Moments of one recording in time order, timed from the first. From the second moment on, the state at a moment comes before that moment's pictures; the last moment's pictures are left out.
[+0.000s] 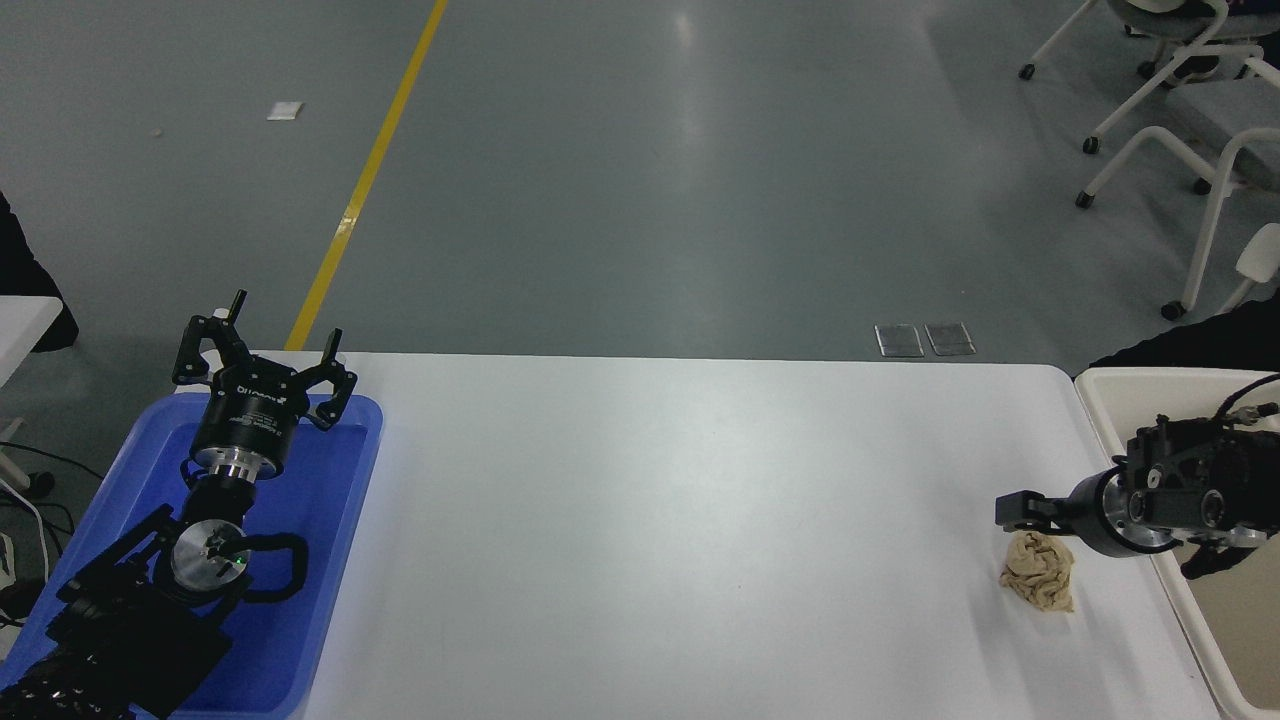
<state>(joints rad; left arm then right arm) -0.52 0.25 -1.00 -0.52 -0.07 -0.60 -0.40 1.23 -0.46 -1.10 0.92 -0.34 0.12 0.03</state>
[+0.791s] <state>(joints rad) -0.52 0.25 -1.00 -0.52 -0.07 -0.60 -0.40 1.14 -0.45 -1.05 0.86 -0.35 0.12 0.03</state>
